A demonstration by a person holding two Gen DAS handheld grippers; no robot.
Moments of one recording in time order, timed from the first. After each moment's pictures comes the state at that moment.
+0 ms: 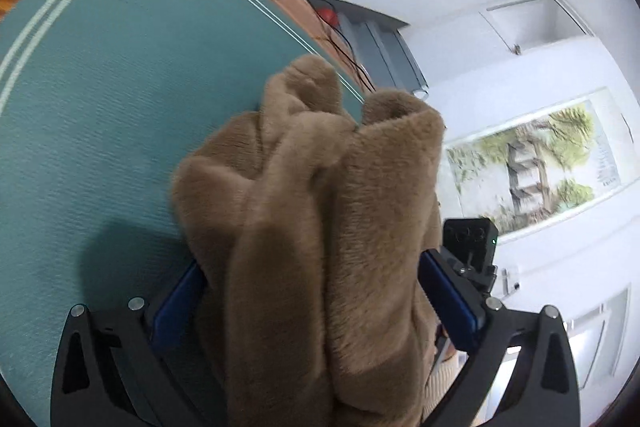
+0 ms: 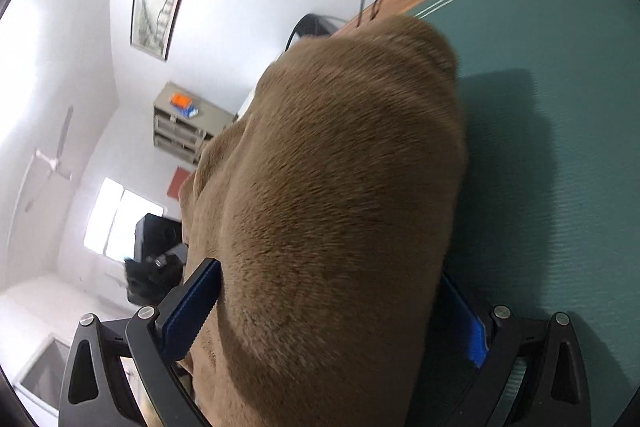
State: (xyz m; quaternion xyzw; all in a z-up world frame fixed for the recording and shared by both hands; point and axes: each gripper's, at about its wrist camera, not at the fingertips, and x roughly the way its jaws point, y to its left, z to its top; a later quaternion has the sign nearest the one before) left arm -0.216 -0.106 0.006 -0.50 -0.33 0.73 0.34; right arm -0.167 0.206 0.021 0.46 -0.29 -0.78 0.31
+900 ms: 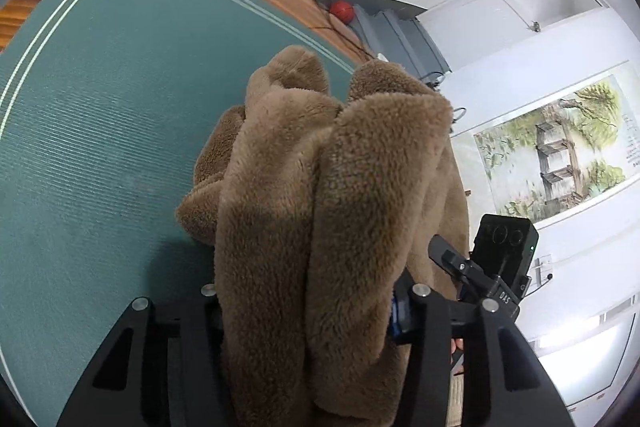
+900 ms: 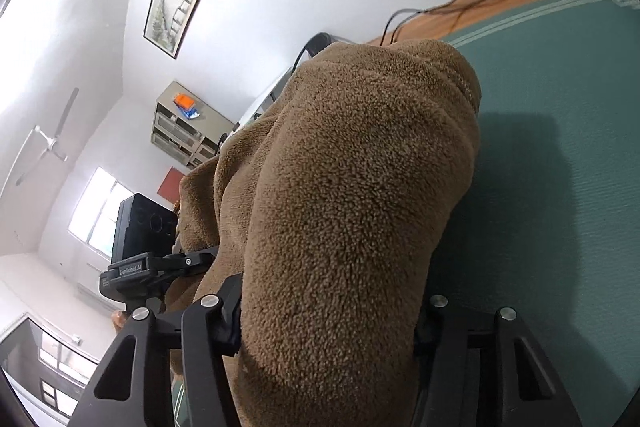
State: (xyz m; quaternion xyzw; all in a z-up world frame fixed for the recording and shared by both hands) left arm -0.177 -0.066 0.050 -0.51 -0.29 0.75 0.30; right arm -0.155 0.200 0.050 0.40 -0.26 -0.82 0.31
